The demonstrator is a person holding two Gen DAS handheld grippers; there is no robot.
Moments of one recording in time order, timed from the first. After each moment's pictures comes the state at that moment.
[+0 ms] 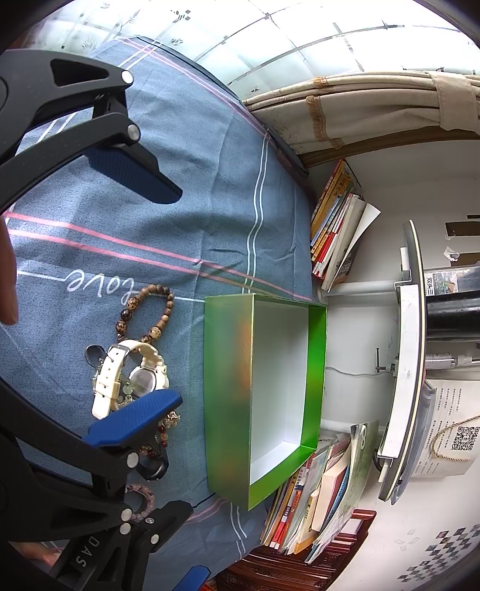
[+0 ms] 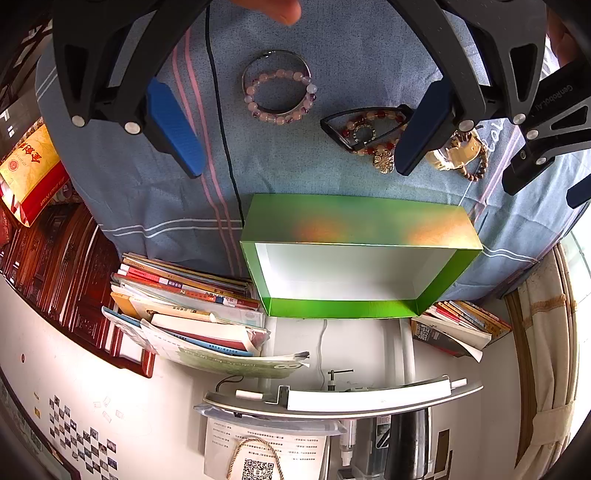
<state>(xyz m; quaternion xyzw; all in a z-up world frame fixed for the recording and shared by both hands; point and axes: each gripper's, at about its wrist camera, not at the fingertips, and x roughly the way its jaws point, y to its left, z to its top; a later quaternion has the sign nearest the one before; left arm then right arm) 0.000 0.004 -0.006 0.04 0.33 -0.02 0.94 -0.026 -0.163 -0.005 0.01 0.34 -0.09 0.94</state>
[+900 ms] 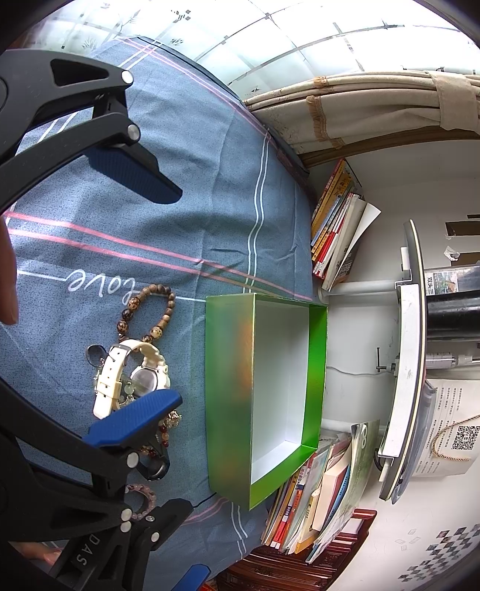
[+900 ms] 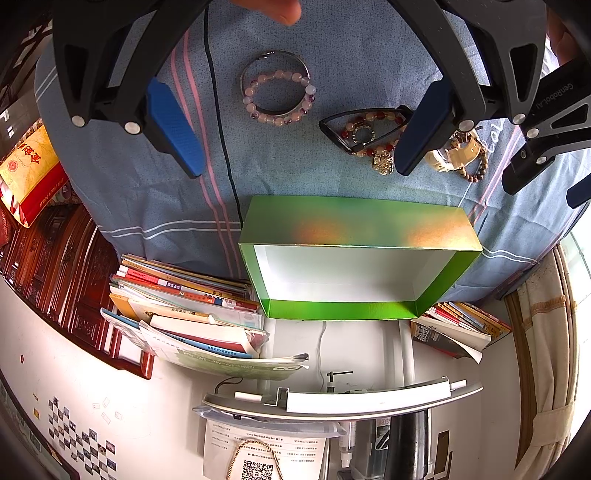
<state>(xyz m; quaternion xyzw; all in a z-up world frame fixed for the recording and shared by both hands) 0.000 0.004 -0.005 0.04 0.33 -0.02 0.94 -0.025 -0.163 -0.006 0.01 0.34 -0.09 0.94</state>
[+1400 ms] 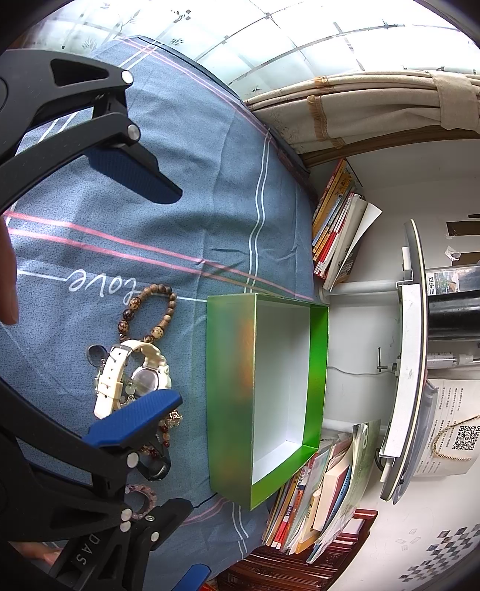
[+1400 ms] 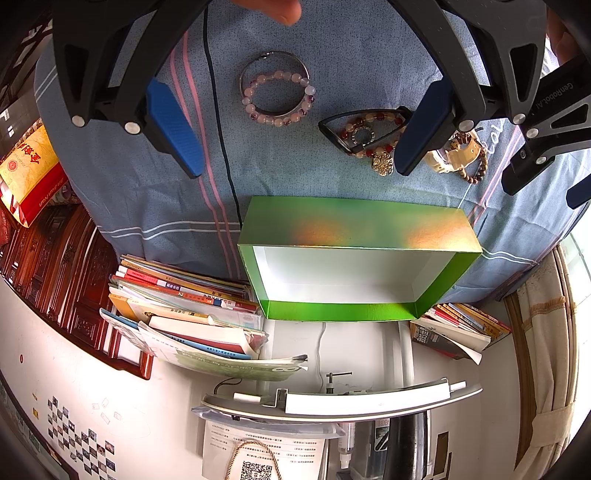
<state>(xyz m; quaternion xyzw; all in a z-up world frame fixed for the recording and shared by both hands) 0.000 0.004 -0.005 0.04 0.33 -0.02 0.94 -0.024 -0.162 -0.007 0.01 0.34 -0.09 0.94</state>
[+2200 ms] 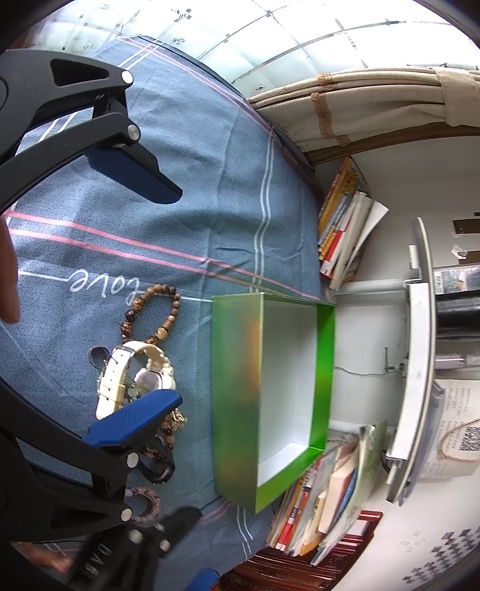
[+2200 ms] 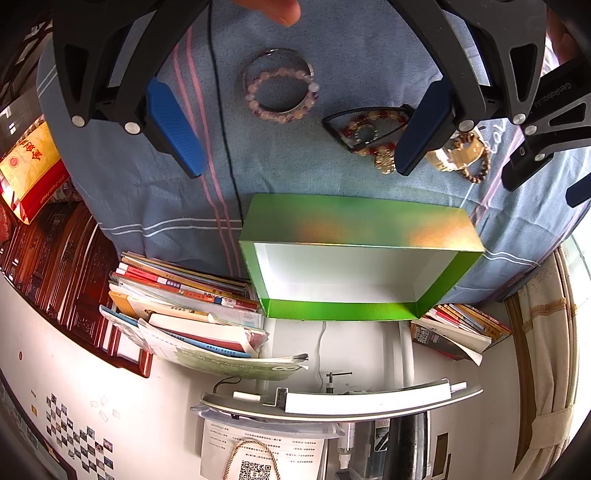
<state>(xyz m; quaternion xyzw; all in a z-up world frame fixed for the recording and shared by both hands) 0.002 0.003 -0.014 0.05 0.35 -0.01 0.93 -0.019 -0.171 -0.004 -0.01 0.34 -0.11 0.93</state>
